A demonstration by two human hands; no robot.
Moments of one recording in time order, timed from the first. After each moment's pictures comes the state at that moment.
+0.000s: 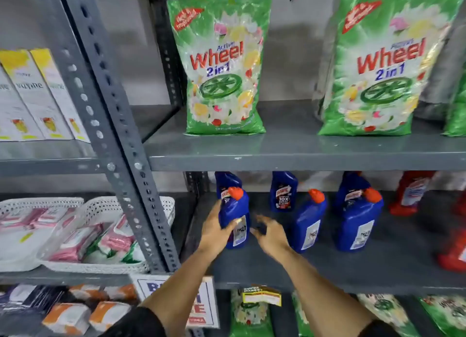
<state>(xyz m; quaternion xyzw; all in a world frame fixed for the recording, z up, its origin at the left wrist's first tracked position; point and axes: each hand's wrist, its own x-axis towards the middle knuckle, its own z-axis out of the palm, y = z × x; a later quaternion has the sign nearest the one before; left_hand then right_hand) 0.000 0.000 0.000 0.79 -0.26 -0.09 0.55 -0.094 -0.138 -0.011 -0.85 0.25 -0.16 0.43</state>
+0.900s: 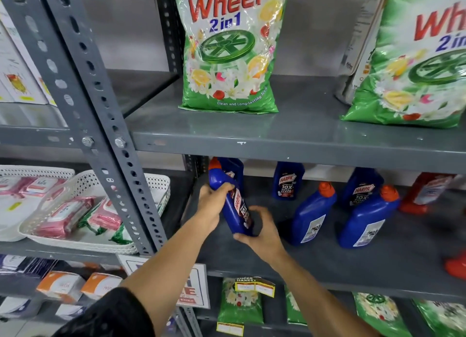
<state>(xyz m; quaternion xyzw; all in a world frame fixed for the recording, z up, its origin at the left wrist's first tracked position) 0.026 -0.031 0.026 0.63 -0.01 -0.21 0.74 -0.094 -0.126 -0.036 -0.79 0.18 -0.20 0.55</state>
